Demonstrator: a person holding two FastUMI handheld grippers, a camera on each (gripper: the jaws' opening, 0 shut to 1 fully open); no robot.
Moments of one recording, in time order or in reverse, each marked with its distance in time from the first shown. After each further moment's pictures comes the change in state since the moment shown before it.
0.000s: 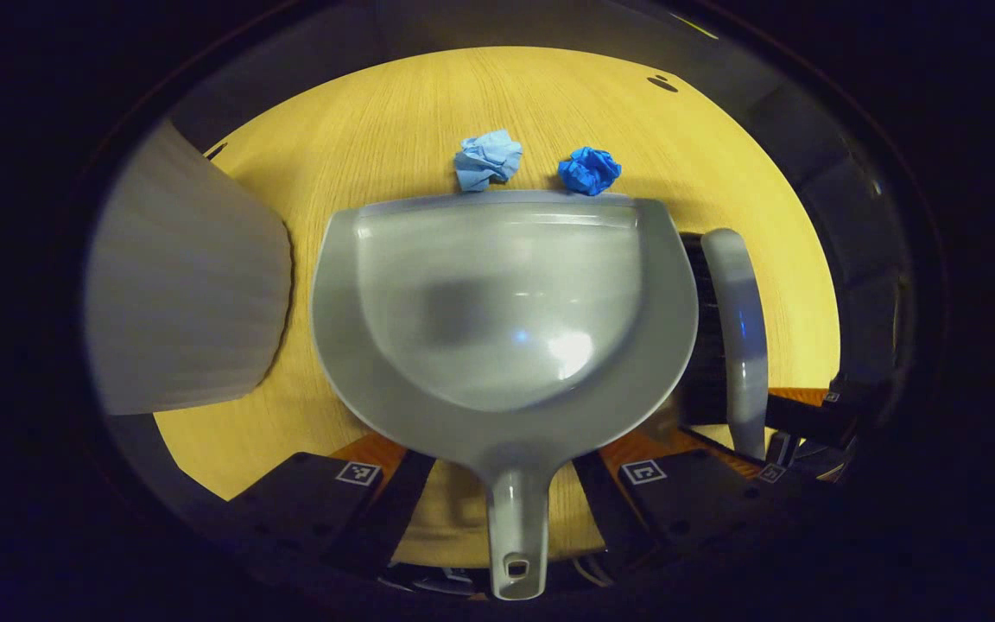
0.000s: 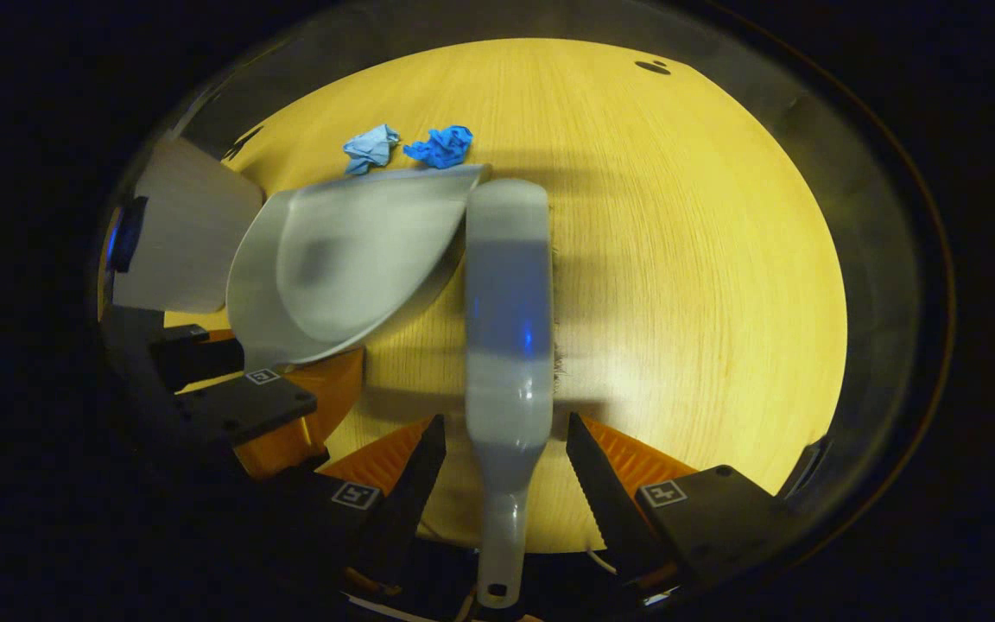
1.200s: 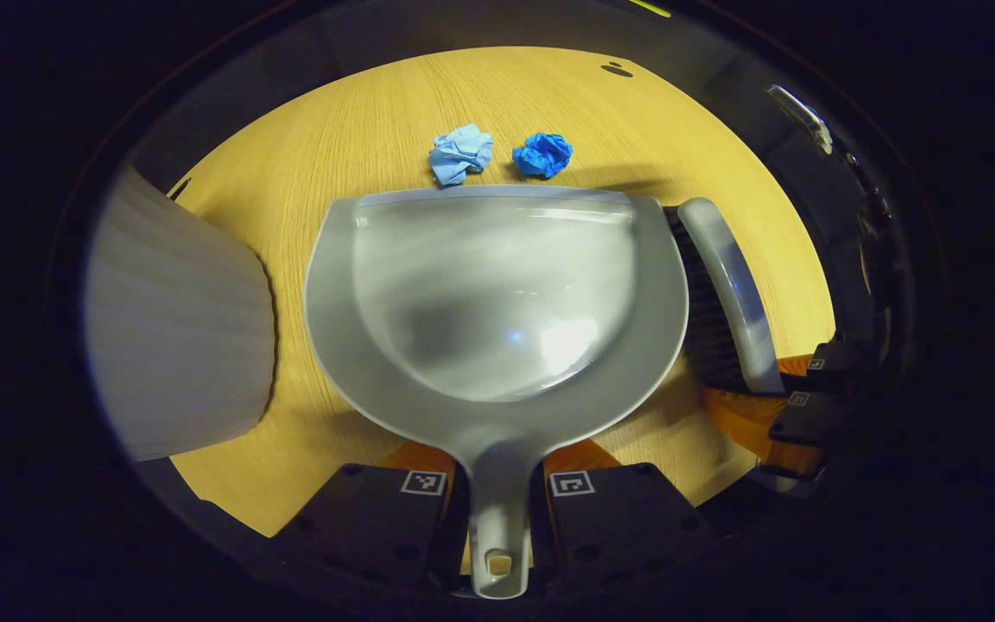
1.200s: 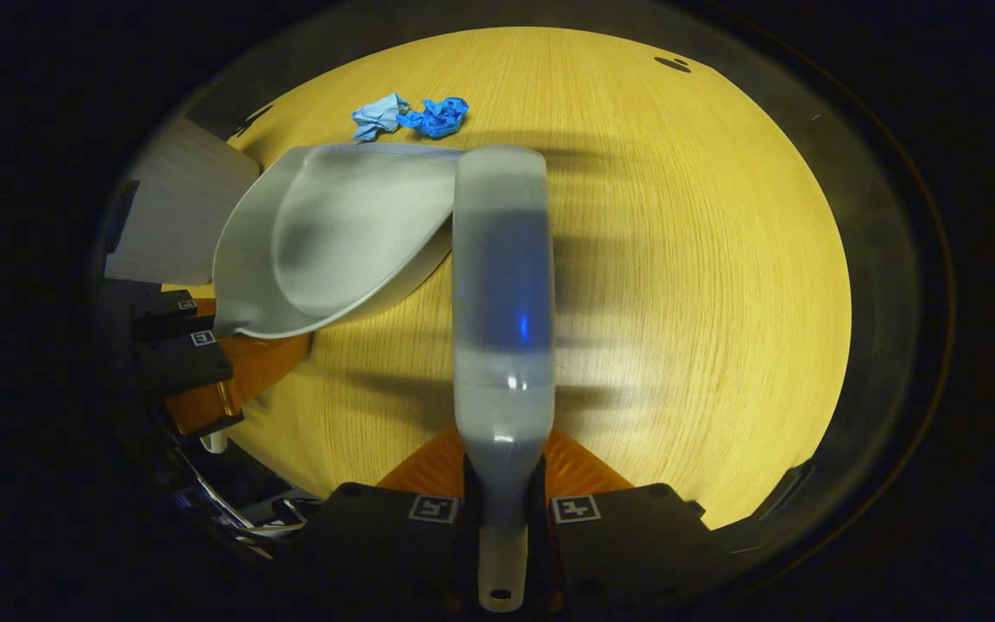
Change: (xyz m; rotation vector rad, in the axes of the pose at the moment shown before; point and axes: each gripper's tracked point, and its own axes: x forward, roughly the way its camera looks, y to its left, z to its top) left arm 0.000 0.003 -0.013 0.159 0.002 -0.049; right arm 0.000 -0.019 -0.016 -0.111 0.023 0.002
